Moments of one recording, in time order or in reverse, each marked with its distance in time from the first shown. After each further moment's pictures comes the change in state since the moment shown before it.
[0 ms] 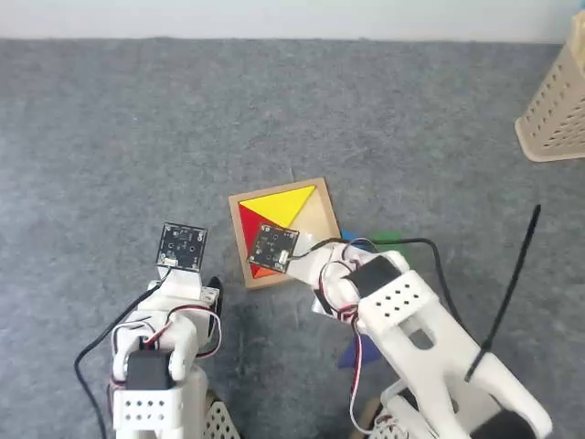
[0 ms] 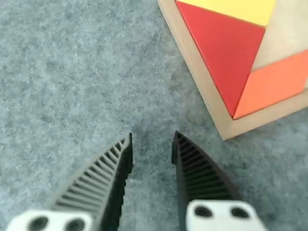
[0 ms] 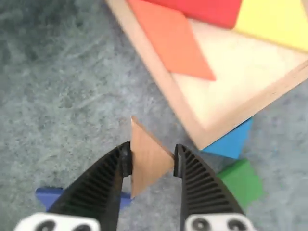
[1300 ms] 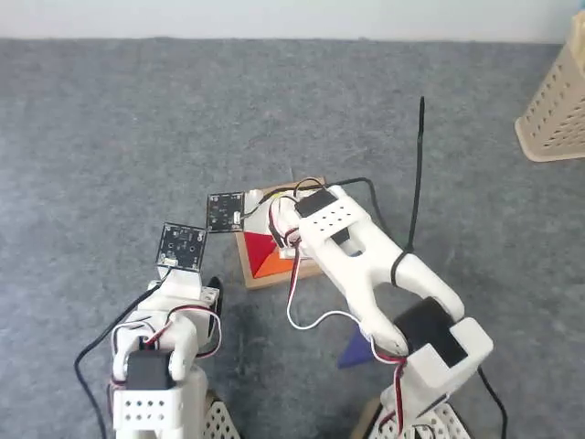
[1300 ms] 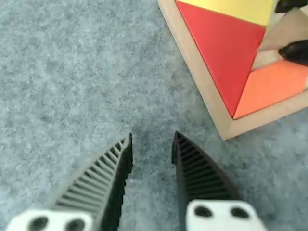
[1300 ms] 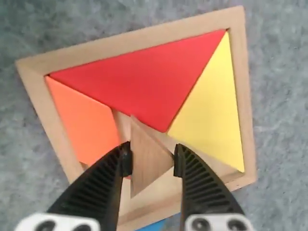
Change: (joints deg) left arm 0.0 0.0 0.0 0.0 0.0; right arm -0.2 41.7 -34.0 -8.6 18.5
